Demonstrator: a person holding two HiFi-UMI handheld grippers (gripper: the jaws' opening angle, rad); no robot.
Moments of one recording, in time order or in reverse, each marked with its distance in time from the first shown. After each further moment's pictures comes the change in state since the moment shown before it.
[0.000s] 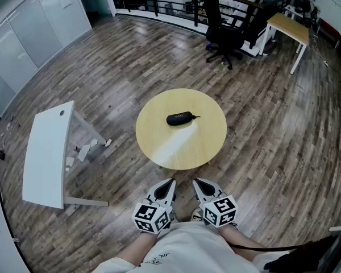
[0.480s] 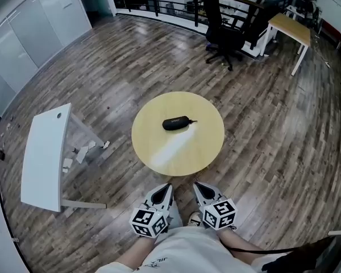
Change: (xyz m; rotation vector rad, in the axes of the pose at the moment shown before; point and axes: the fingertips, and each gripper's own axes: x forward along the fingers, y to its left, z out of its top) left arm 0.030 0.003 -0.008 -0.023 0.017 0.040; right arm 0.005 -0.045 -0.004 0.047 0.028 -0.014
